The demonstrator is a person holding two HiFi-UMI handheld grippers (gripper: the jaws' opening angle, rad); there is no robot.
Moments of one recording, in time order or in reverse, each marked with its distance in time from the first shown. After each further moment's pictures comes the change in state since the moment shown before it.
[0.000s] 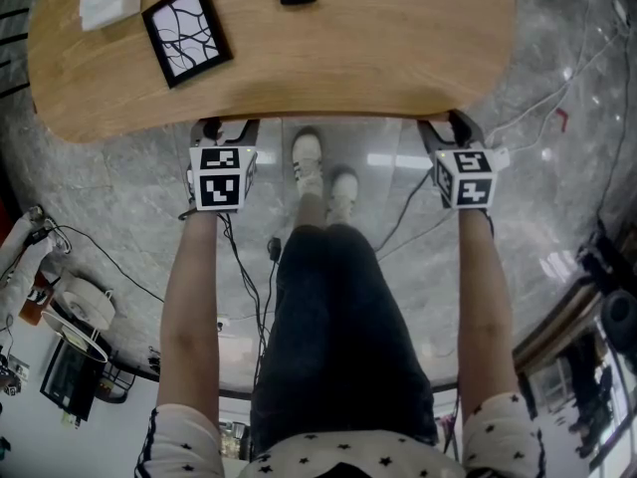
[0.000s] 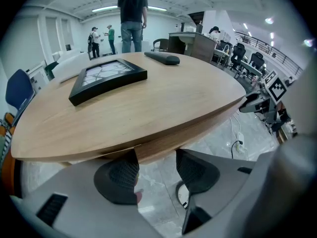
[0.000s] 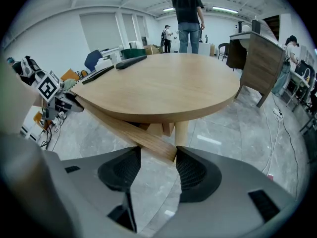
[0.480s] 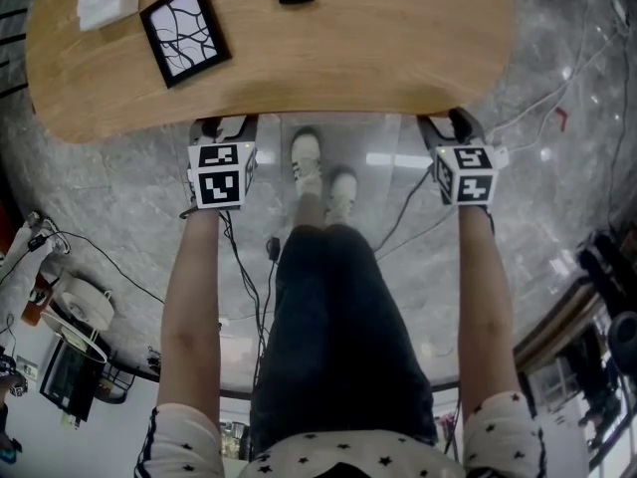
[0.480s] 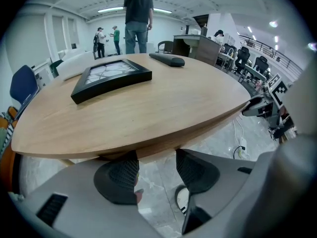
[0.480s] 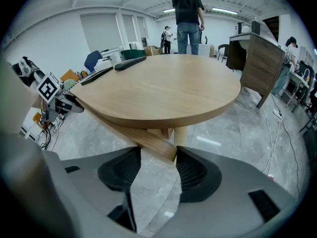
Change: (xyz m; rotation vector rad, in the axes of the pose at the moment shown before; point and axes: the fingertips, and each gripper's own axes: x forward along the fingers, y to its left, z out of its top) left arm 0.003 0.003 0.006 -0.053 -0.031 0.020; right arm 0.004 -0.003 0.005 0.001 -0.008 -0.005
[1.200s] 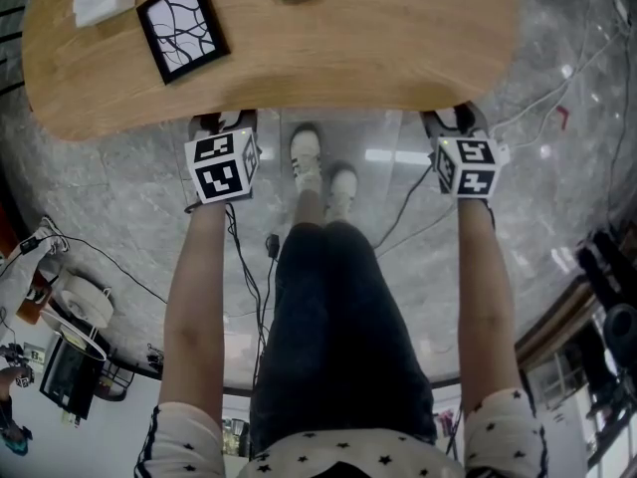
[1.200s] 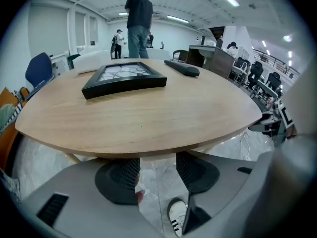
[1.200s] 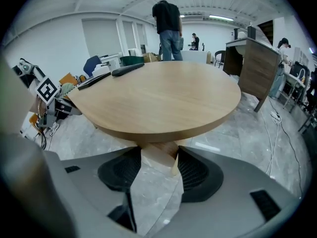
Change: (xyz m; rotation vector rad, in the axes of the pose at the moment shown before) left arm 0.005 0.008 0.013 -0.166 -0.082 0.050; right arm 0.007 -0.005 0.017 0.012 -0.084 -0.027
